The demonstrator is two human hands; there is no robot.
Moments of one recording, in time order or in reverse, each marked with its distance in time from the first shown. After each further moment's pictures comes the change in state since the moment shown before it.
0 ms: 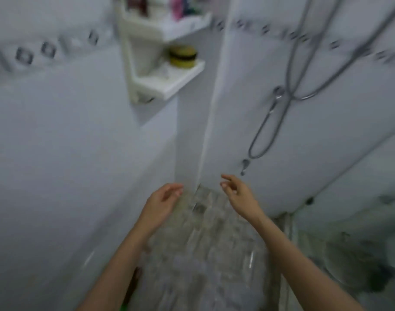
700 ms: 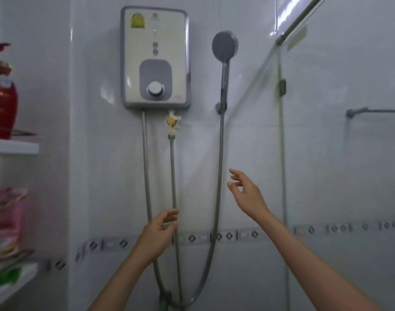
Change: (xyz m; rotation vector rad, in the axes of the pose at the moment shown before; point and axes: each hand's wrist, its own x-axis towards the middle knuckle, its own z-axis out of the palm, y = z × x) left_hand 0.218 0.485 0.241 0.149 -0.292 0.885; right_hand 0.118 -0.118 -0.547 -0.096 0.997 -0.377
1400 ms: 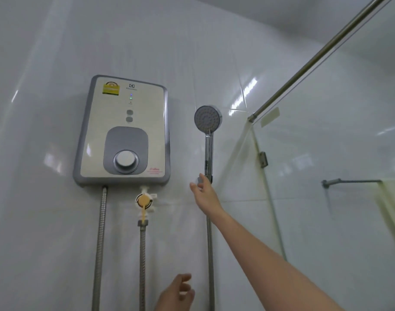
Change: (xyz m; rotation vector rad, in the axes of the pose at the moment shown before) left_hand 0.250 0.008 0.070 -0.042 -0.164 0.132; right_hand 0.287 -0.062 0.030 0.167 0.192 -0.071
